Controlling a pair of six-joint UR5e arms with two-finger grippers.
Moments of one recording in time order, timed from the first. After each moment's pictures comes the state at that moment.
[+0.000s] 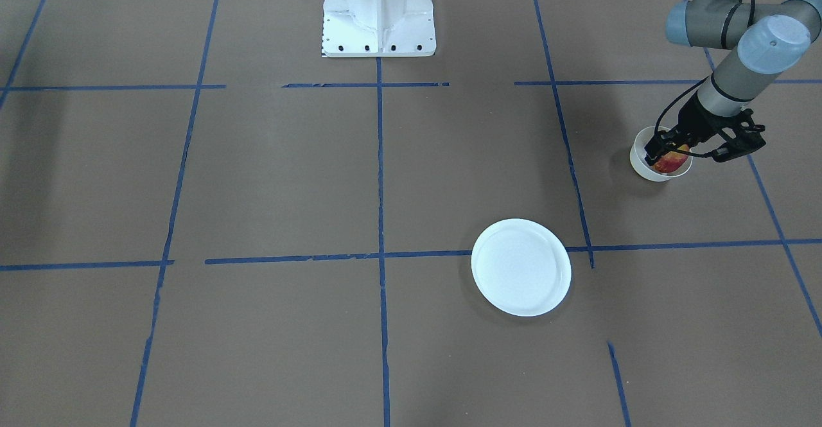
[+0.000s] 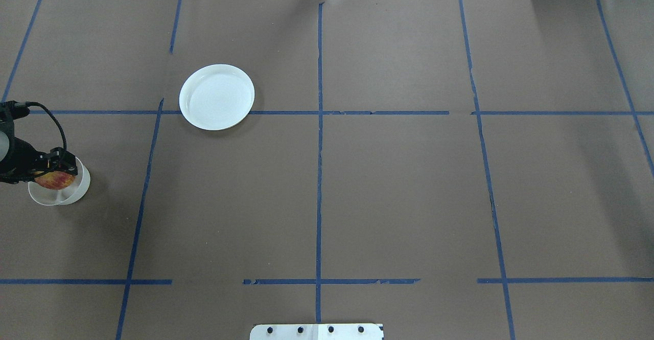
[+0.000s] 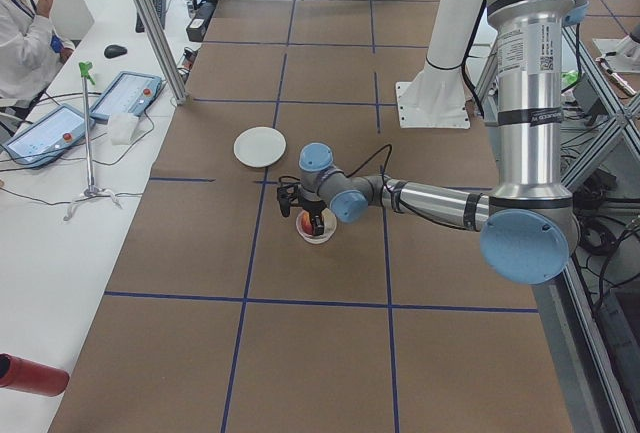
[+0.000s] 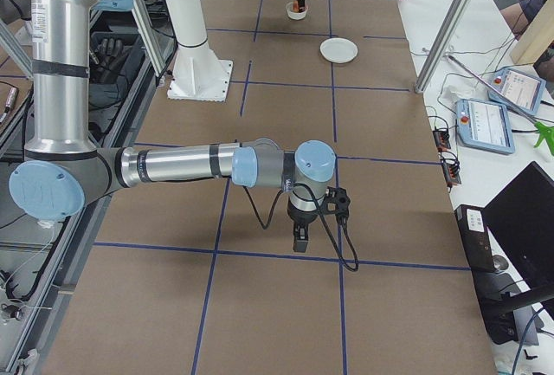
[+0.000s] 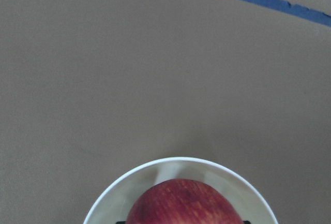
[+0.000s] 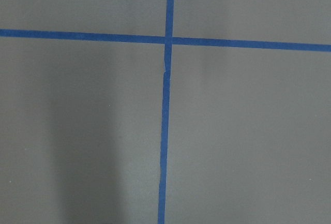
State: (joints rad) left arm -0.88 -1.48 -1.71 -2.14 -2.10 -1.17; right arm 1.53 -1.65 1.77 -1.72 2.27 -0.01
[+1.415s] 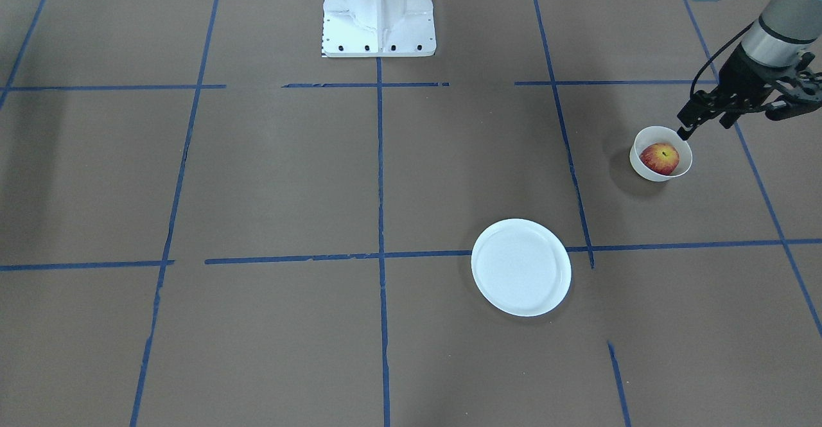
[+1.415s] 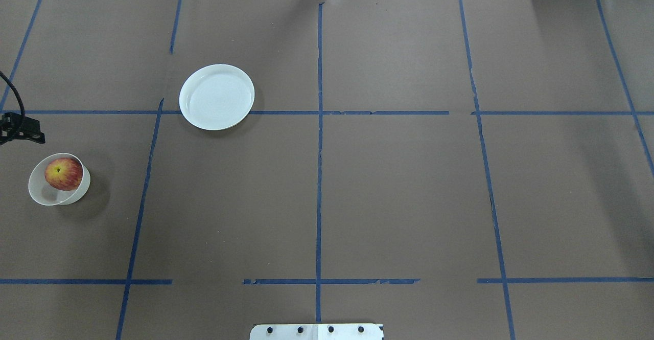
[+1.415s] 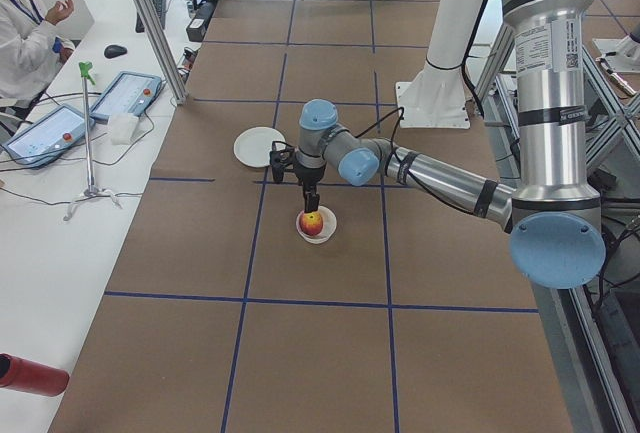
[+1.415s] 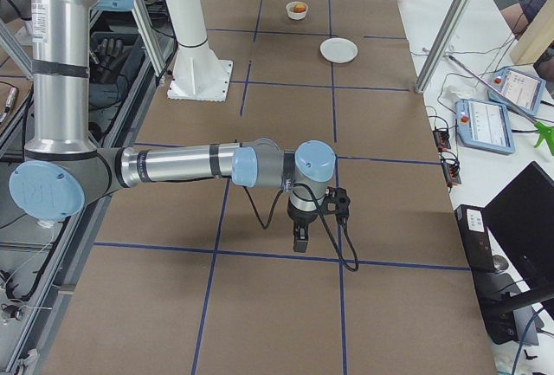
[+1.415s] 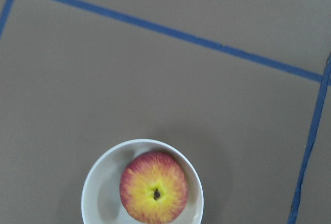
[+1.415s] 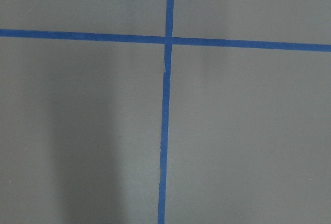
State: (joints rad) left arm -1.07 -1.43 -1.99 -1.89 -2.11 -0.95; right arm 1.53 -1.65 1.77 -1.72 2.27 -0.01
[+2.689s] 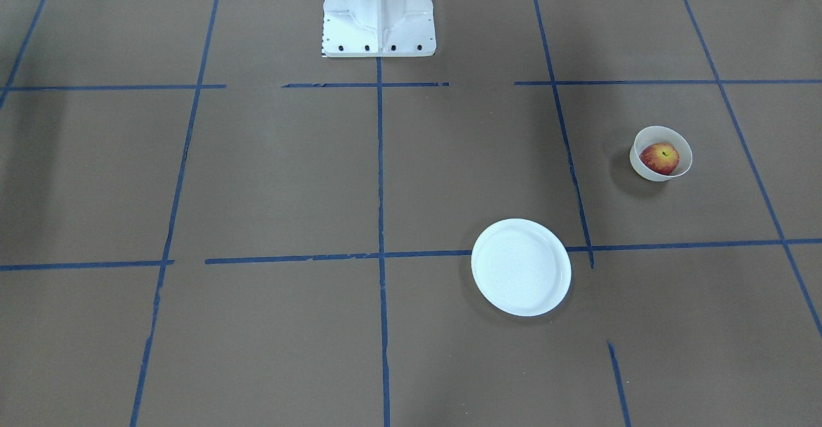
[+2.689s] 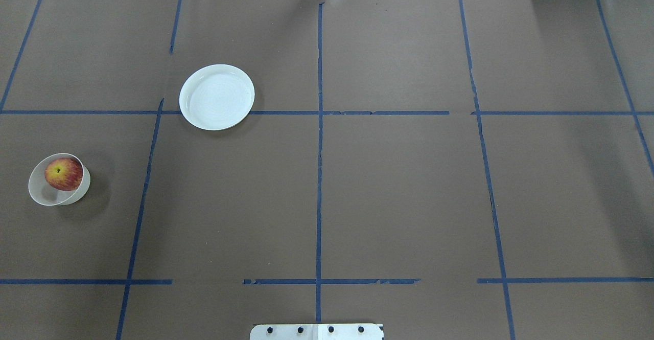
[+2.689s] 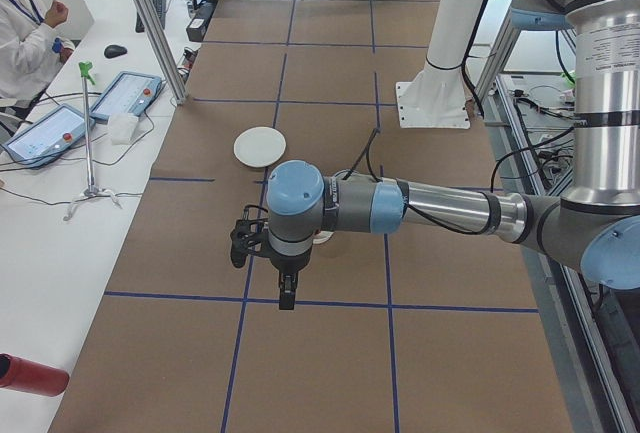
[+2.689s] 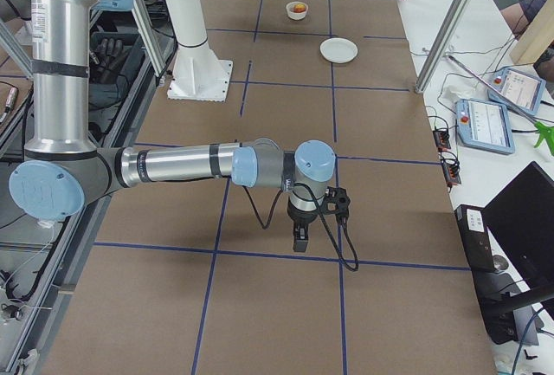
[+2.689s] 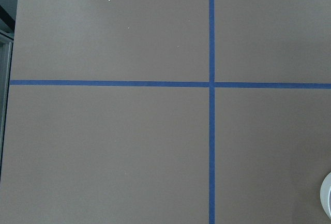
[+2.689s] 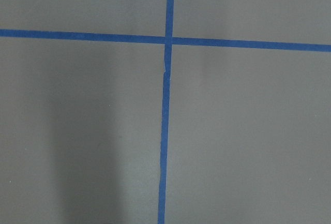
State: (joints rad) left arm -1.69 -1.48 -1.78 -1.50 -2.29 0.01; right arm 1.53 -1.65 1.77 -1.72 2.27 -0.01
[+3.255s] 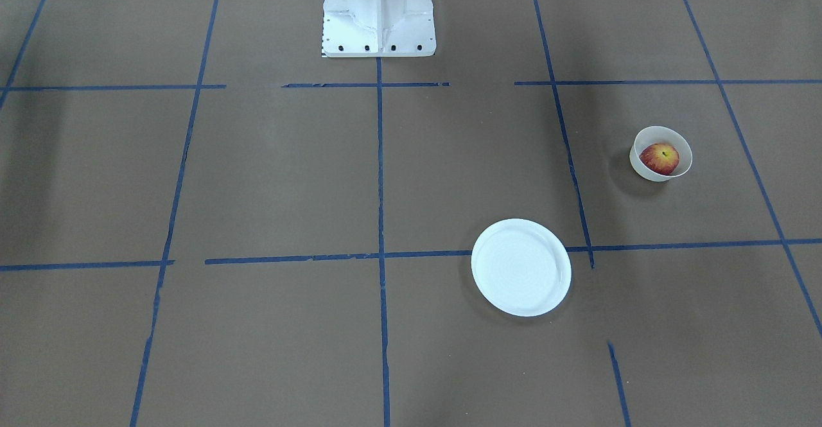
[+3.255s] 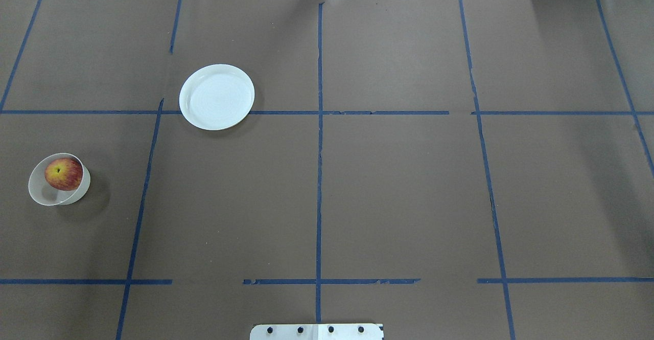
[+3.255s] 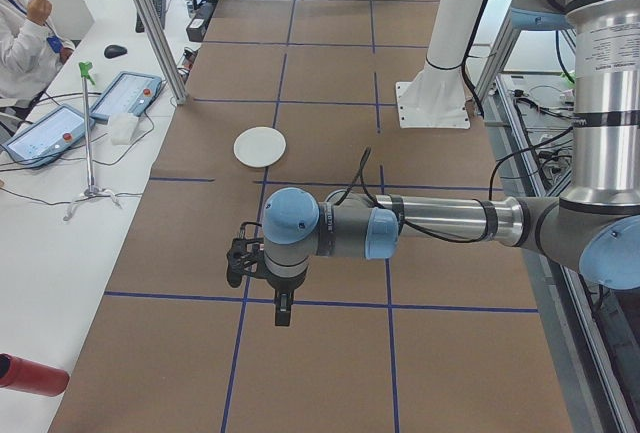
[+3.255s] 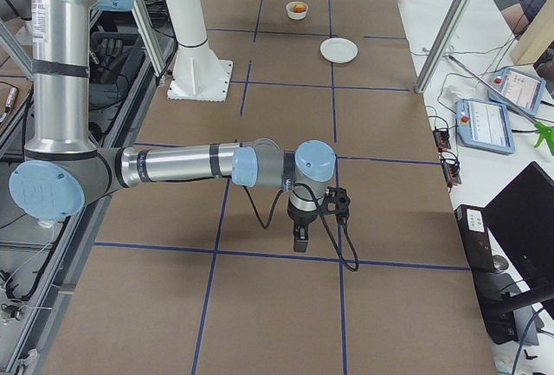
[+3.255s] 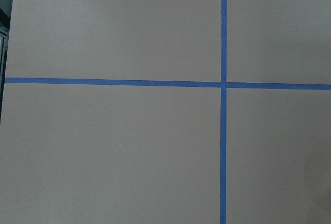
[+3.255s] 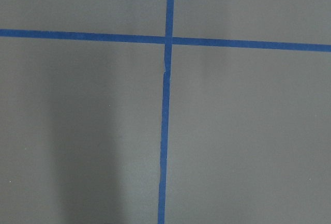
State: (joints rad) left arm -1.70 -1.47 -1.70 -1.59 -2.35 0.02; right arm 1.53 -1.65 1.77 -1.72 2.27 -0.01
